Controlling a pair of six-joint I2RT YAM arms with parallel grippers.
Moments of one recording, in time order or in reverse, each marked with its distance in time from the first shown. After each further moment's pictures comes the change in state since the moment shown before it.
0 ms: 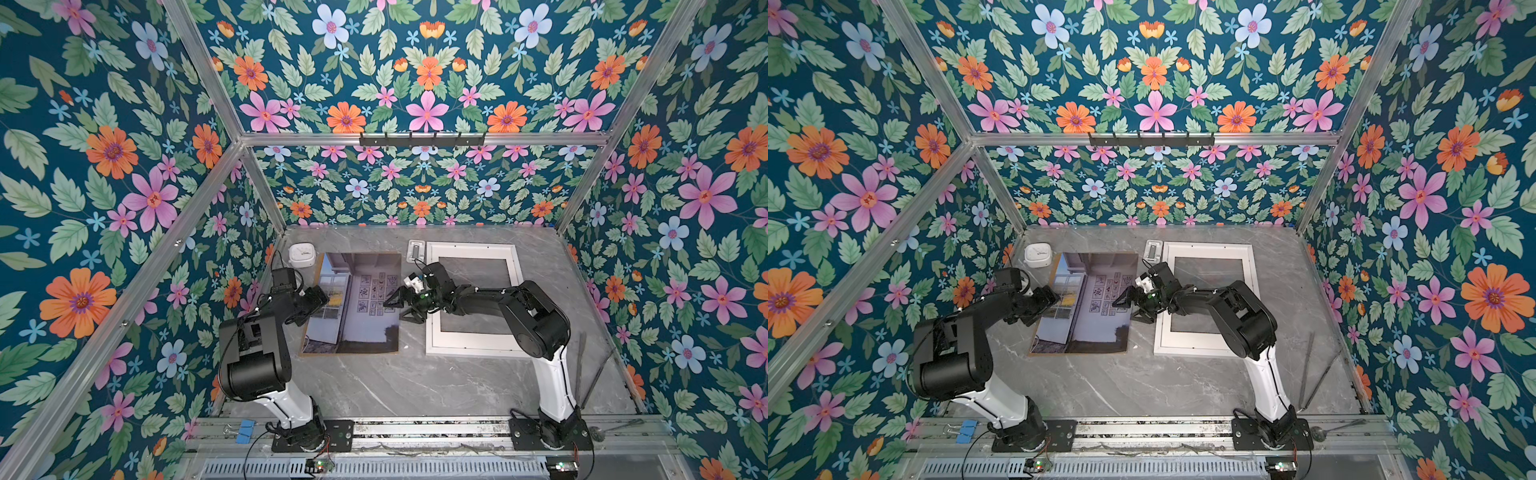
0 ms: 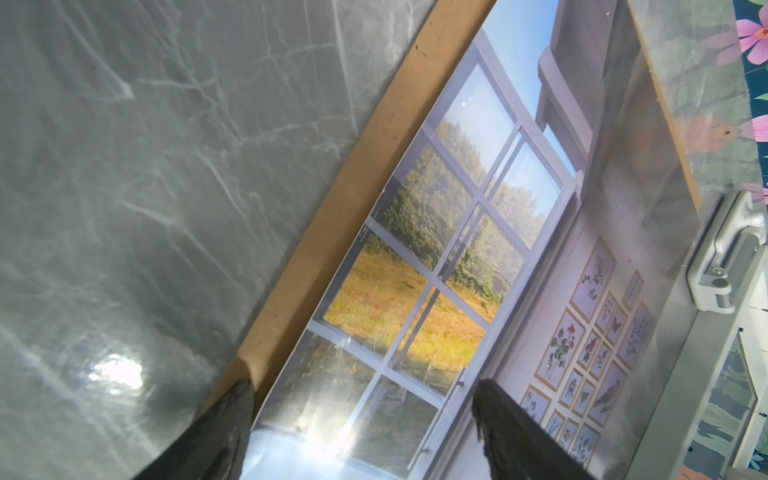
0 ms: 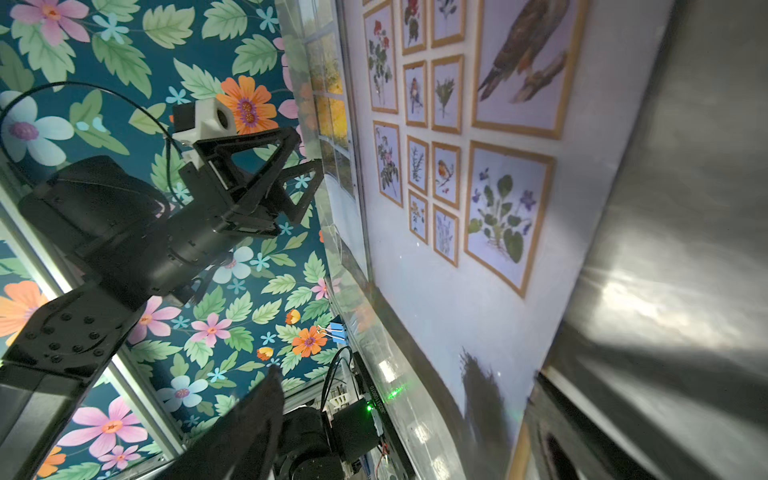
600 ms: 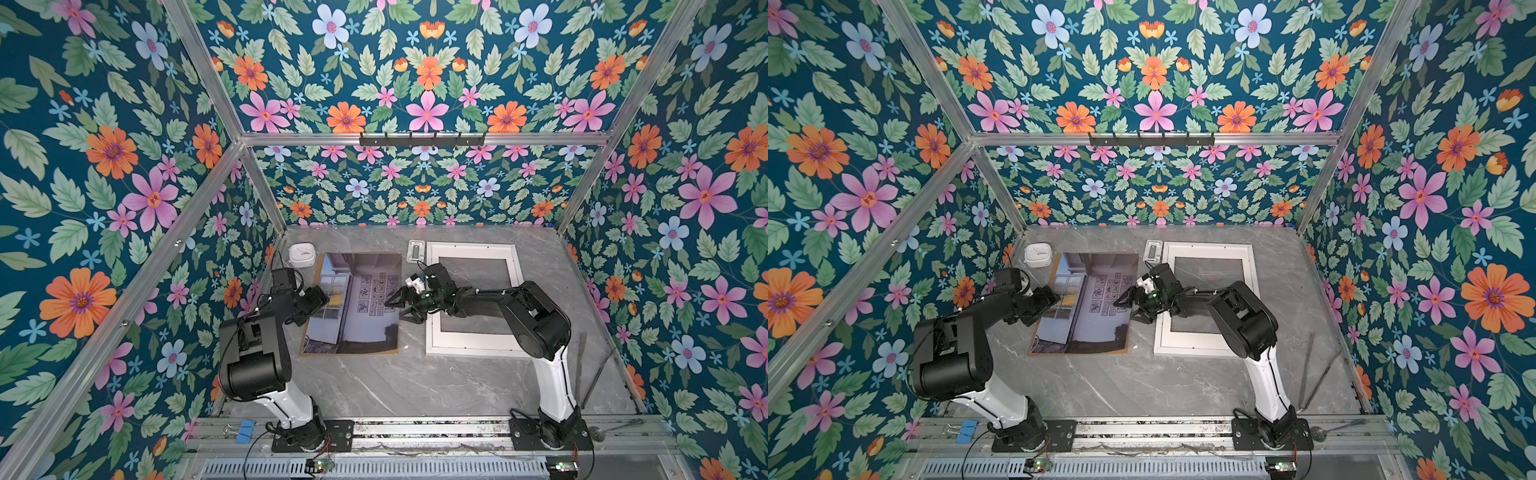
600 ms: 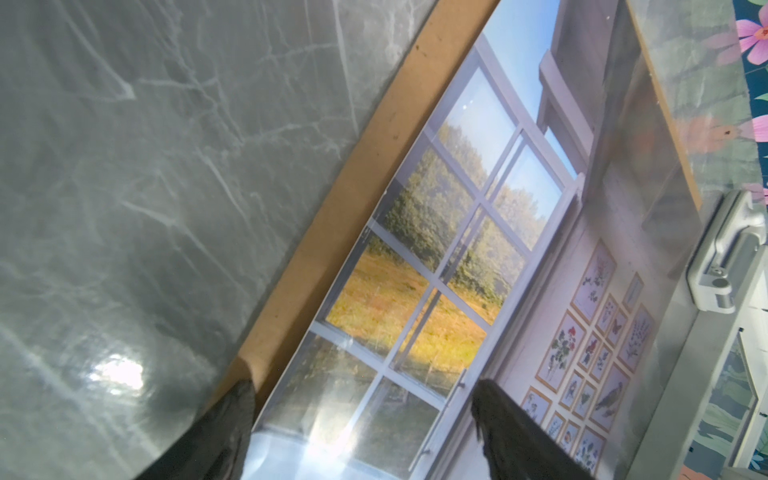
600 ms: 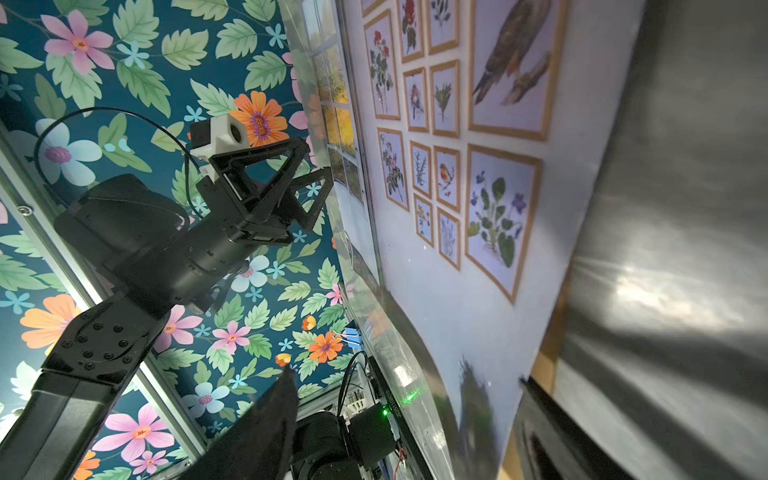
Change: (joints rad) left arm 0.000 0.000 -0.001 0.002 0.002 0.000; right arm -0.001 -0.005 -0.029 0.035 0.004 0.059
